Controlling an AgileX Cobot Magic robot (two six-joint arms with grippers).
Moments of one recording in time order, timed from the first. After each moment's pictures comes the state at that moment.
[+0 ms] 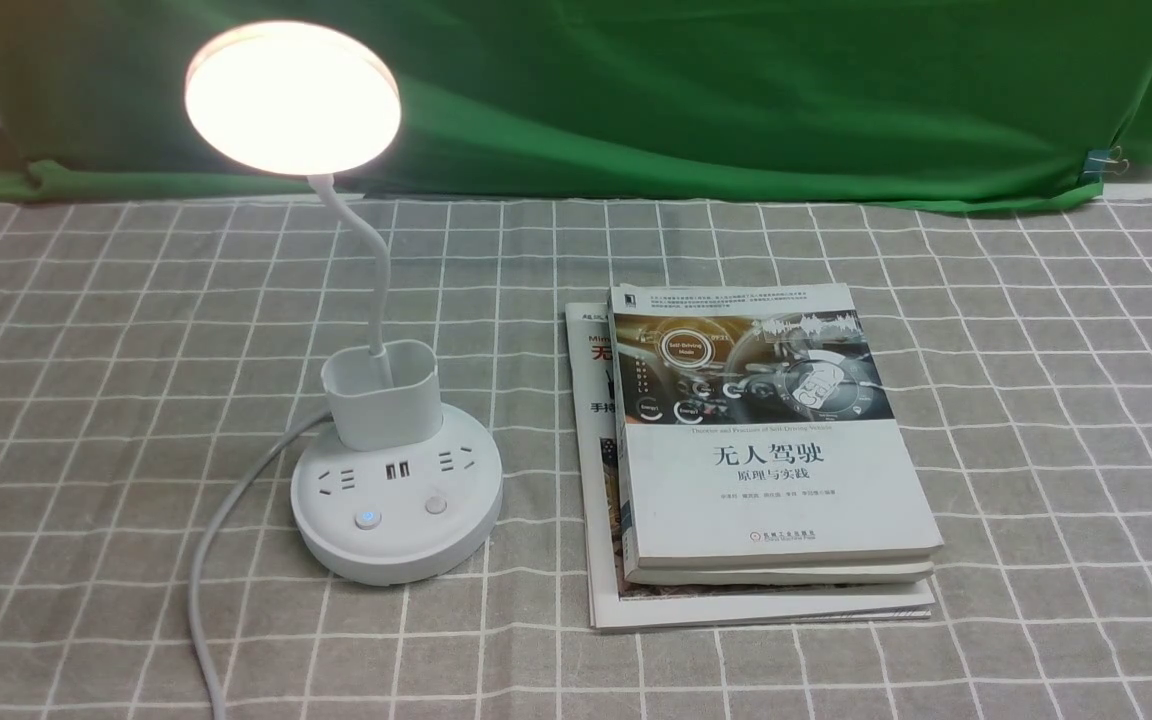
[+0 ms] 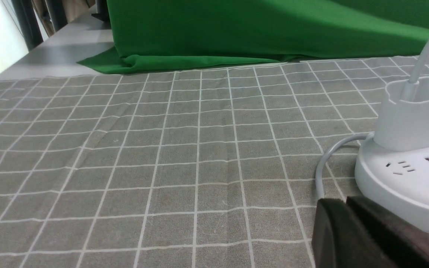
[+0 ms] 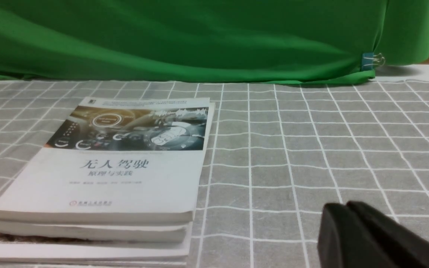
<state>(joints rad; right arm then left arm) 0.12 -0.01 0.01 0.04 0.21 -0.02 0.06 0.00 0.01 -0.03 0.24 0.13</state>
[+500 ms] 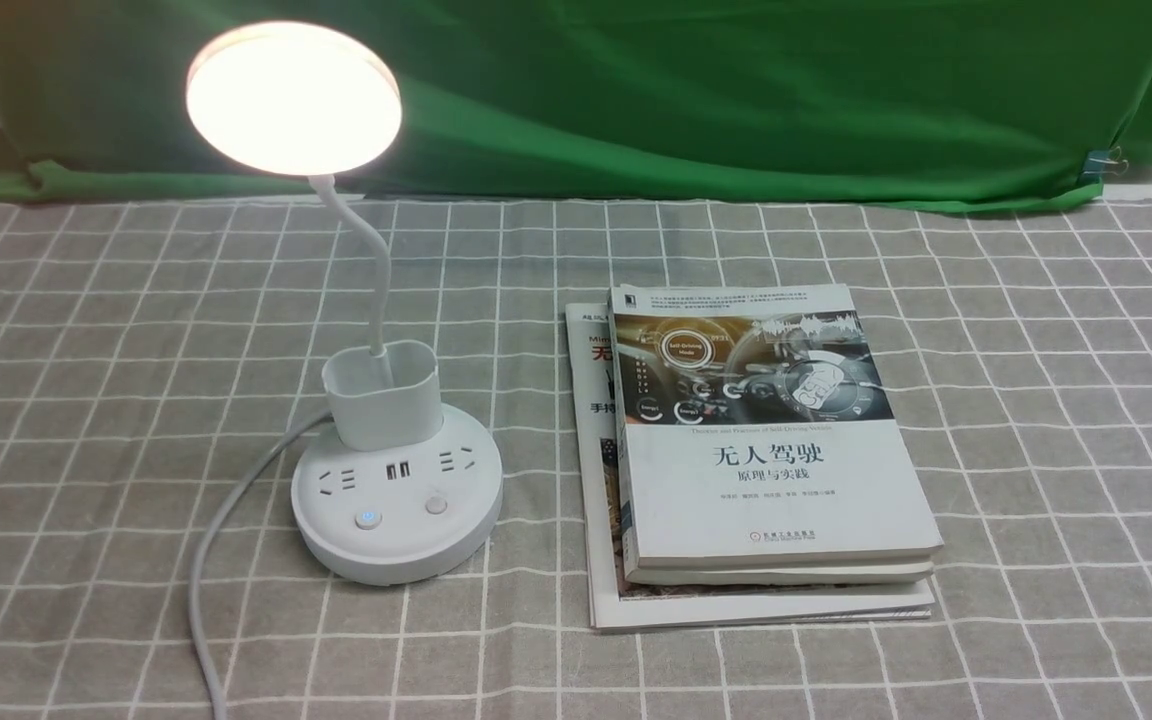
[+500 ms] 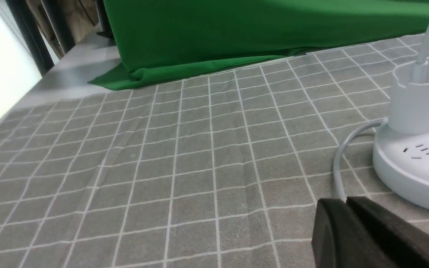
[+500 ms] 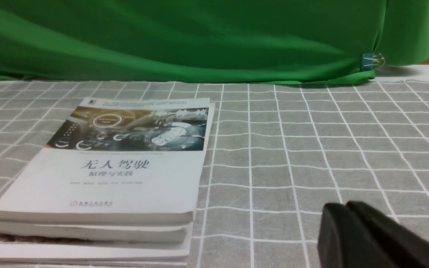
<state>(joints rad) 0.12 -0.01 0.01 0.04 0.21 -0.02 0.04 0.00 0.01 0.09 0.24 0.14</state>
